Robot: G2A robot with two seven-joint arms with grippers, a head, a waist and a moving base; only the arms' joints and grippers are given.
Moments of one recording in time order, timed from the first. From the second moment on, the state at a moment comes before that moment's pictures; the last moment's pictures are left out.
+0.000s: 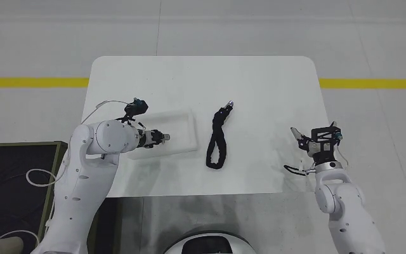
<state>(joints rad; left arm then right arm) 1.21 -1.13 -1.39 -1.86 0.77 0.39 -1.43 -1.73 -1.15 1.60 -1.80 -1.33 0.00 0.00</state>
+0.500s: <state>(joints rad) 1.19 -1.11 -1.37 -1.84 0.73 0.40 -1.42 -1.73 -1.15 1.60 -1.80 -1.33 0.00 0.00</state>
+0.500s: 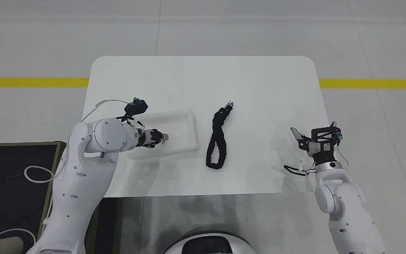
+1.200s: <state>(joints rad) 1.17 -1.08 -1.31 -1.82 0.76 0.42 -1.40 -1.73 -1.15 1.60 -1.80 -1.33 0.00 0.00</state>
